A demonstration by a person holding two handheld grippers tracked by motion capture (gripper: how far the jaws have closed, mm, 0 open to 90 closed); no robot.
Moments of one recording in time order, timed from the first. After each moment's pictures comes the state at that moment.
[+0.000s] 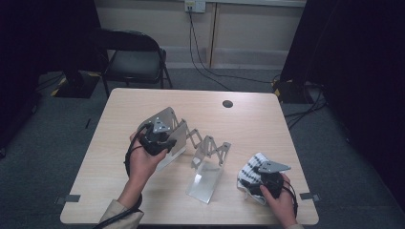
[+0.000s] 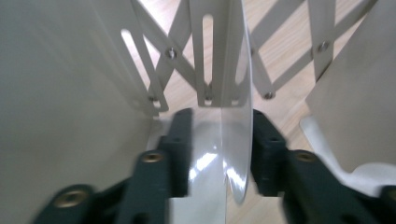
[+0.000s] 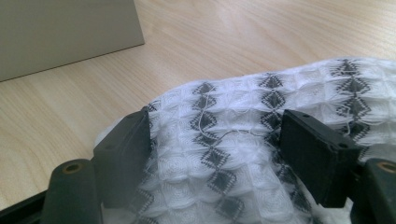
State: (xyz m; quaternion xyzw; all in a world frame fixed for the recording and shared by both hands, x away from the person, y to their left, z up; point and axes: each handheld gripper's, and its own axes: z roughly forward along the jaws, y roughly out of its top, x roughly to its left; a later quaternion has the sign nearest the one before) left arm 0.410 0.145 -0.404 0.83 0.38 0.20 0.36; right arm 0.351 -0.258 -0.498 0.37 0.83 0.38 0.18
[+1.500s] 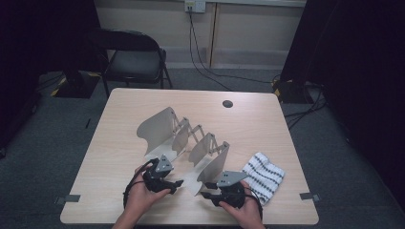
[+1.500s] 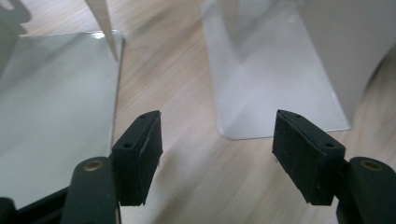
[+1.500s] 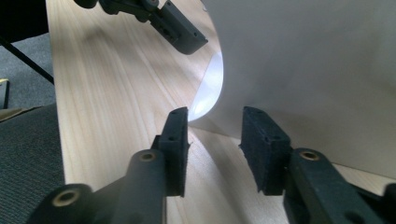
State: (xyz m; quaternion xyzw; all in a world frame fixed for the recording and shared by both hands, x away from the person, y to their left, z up) left arm 0.347 0.135 -0.478 0.87 0.31 0.12 0.37; right arm 0.316 -0.134 -0.482 0.23 0.87 0.44 0.07
